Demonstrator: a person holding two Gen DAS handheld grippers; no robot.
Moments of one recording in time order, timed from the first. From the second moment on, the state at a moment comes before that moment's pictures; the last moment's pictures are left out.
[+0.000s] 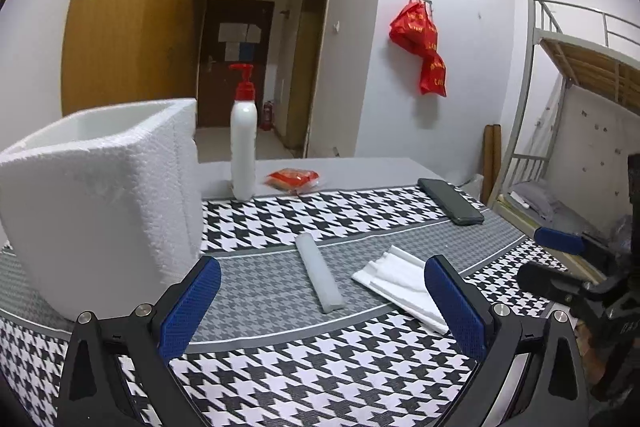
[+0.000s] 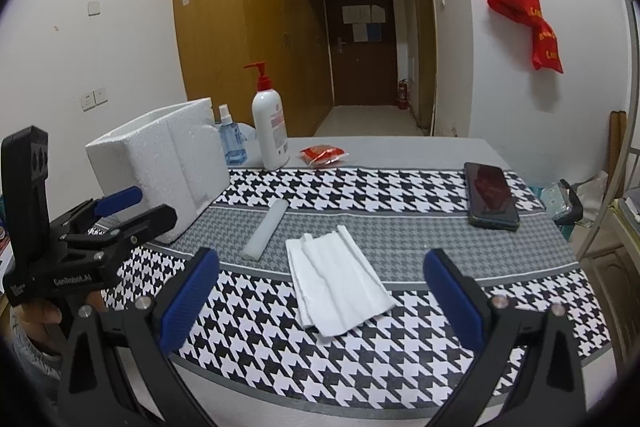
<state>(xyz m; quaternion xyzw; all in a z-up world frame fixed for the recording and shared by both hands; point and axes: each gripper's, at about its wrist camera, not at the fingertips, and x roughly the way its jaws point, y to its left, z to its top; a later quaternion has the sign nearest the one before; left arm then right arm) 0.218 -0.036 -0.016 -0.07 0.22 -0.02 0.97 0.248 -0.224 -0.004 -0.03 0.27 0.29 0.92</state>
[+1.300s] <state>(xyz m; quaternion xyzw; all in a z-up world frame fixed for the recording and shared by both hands) 0.304 -0.045 -0.035 -0.06 0.33 -0.02 0.94 0.278 -0.223 -0.032 -0.05 0.31 0.30 0.90</state>
